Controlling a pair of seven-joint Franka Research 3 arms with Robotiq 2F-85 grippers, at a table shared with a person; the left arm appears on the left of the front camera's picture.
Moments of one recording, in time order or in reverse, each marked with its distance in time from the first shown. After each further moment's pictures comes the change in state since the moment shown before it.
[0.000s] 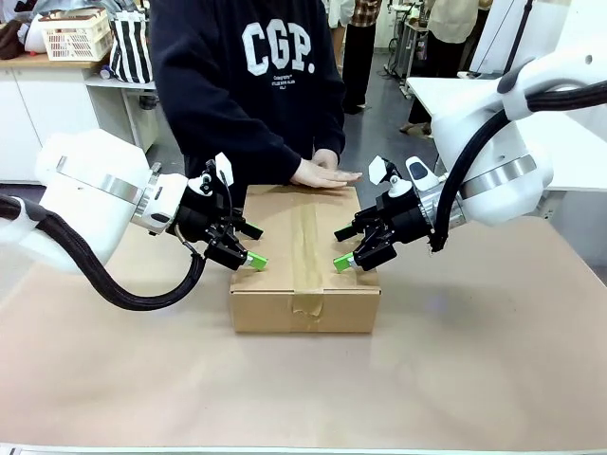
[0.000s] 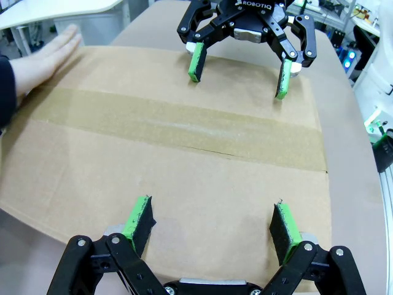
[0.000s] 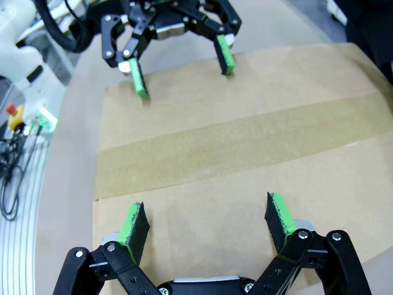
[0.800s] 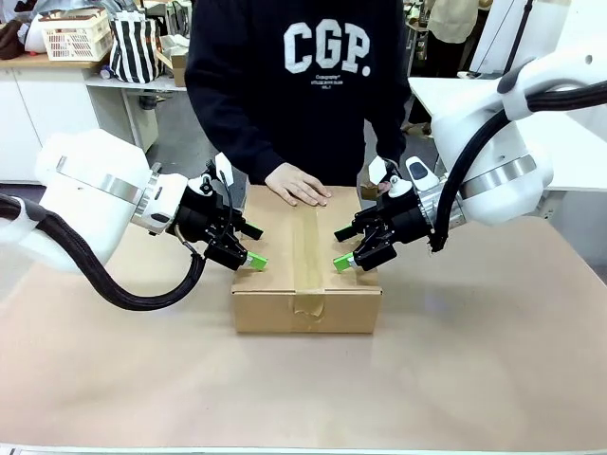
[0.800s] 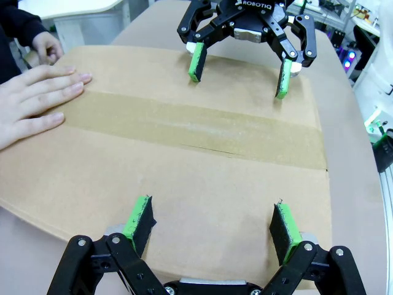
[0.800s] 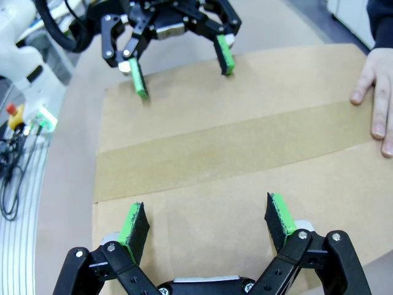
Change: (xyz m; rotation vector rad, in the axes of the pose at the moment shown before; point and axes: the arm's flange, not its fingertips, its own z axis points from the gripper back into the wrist) left arm 0.000 0.000 0.000 0.000 0.000 0.000; right arm 0.000 0.000 0.000 0.000 0.000 0.000
